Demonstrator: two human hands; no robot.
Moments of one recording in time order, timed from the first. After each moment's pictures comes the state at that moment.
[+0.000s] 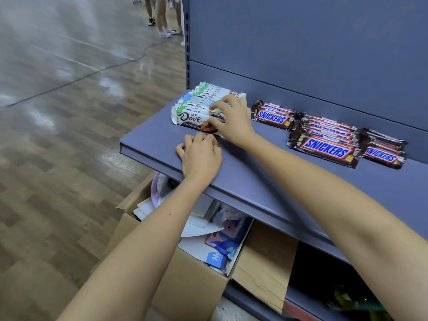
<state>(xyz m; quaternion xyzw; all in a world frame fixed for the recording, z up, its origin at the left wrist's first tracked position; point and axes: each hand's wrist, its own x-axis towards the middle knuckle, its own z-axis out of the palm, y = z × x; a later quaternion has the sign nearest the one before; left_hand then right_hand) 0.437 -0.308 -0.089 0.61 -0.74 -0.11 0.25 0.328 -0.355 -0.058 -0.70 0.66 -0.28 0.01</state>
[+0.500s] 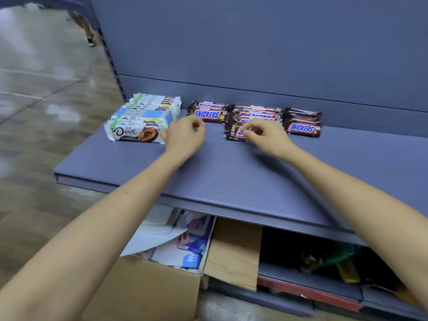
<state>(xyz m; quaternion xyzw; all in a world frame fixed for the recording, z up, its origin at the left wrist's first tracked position) 0.353 -0.296 -0.033 0.51 -0.79 -0.21 0.27 0.172 -0.213 -0.044 -0.59 0.73 -0.33 0.12</state>
